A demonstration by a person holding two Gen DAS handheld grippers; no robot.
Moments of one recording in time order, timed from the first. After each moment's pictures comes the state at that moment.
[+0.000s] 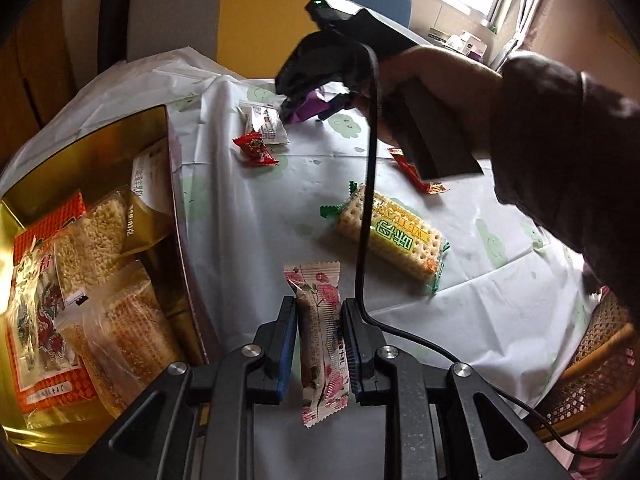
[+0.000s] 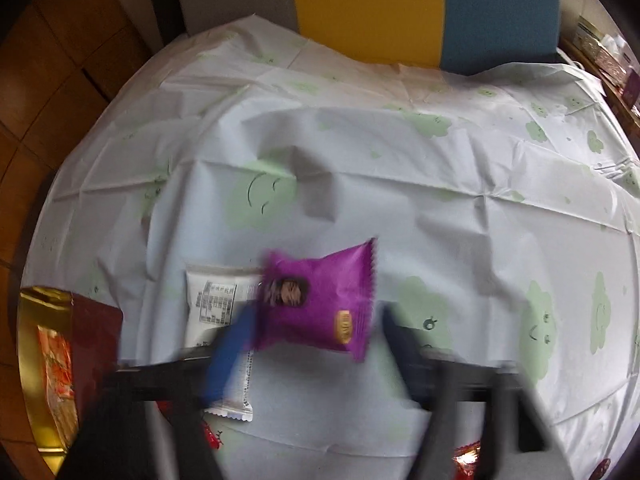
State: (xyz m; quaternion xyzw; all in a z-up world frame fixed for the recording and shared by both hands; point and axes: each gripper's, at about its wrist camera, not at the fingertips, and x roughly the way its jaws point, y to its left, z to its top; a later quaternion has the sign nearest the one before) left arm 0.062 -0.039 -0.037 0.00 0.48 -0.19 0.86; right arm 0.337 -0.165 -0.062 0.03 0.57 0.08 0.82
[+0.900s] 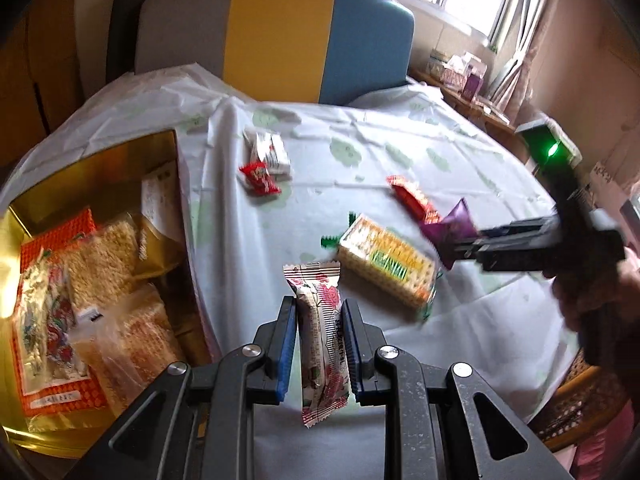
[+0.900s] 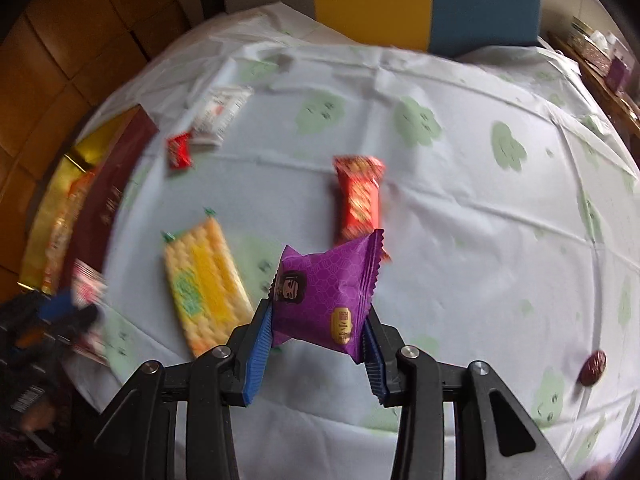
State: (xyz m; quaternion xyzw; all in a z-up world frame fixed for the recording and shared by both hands) left arm 0.062 -0.031 -0.018 -0.02 0.44 -0.19 0.88; right arm 0.146 -0.260 -0.048 -0.02 0.57 0.11 0.81
